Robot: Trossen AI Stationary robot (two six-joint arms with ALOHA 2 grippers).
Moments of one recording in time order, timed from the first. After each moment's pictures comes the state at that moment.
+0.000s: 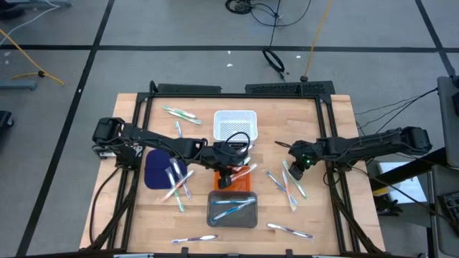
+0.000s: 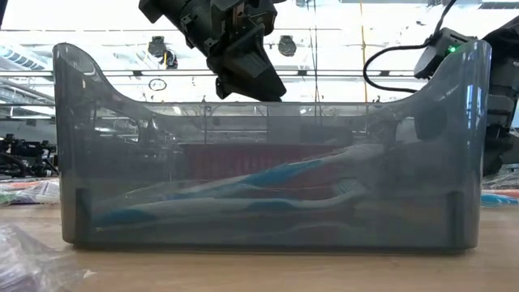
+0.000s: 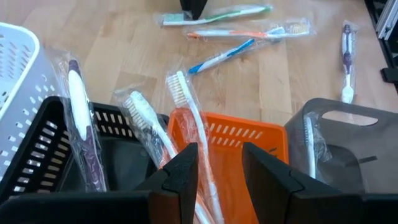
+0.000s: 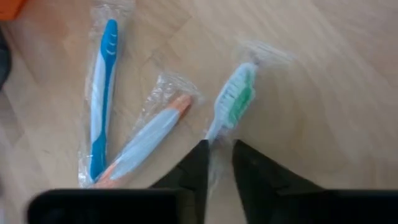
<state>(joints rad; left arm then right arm) -0.10 1.72 1.17 -0.18 -0.01 -0.26 -0.06 0.96 0.27 -0.39 -0.20 0.69</state>
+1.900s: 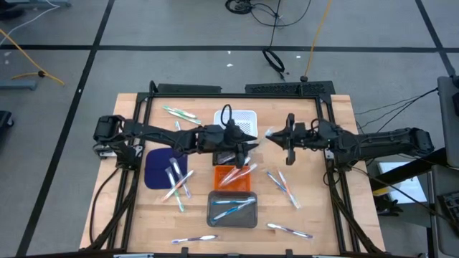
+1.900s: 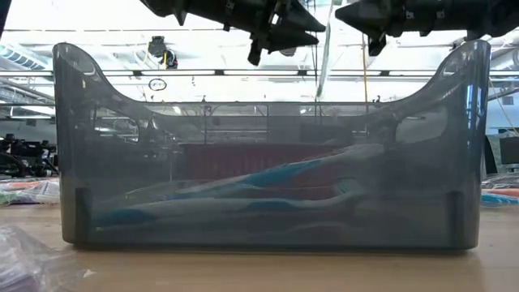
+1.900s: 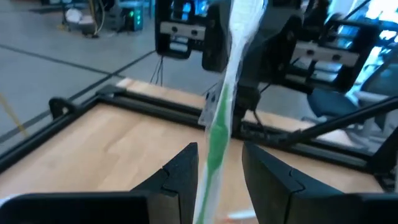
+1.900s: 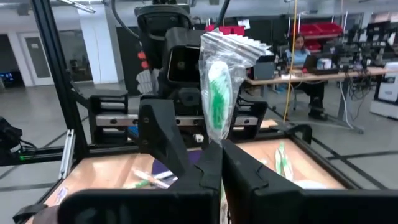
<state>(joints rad) -0.01 1.72 1.17 0.39 -0.15 -0.19 -0.06 0.86 0.45 0.49 0.00 0.08</state>
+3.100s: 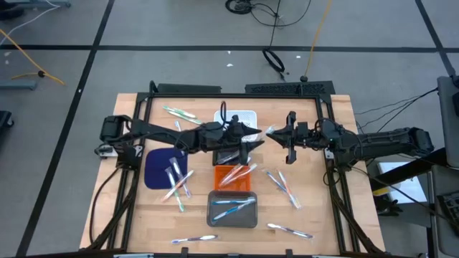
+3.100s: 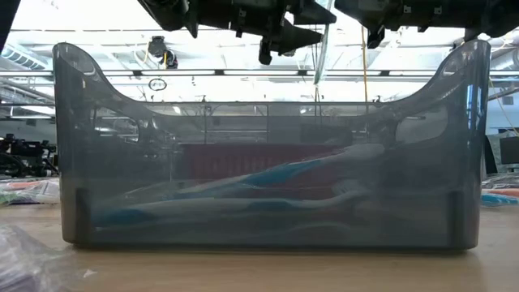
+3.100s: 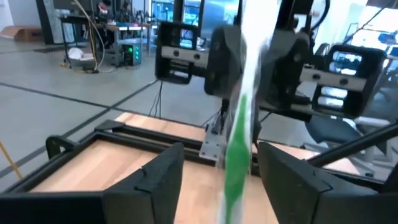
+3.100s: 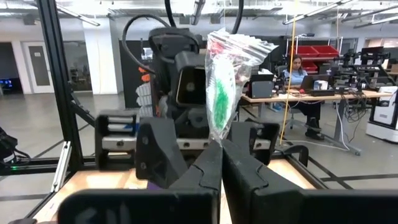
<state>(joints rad) 0.01 1.78 1.17 0.60 -0.13 -0.13 -0.06 0.87 0.45 0.58 0.00 0.03</state>
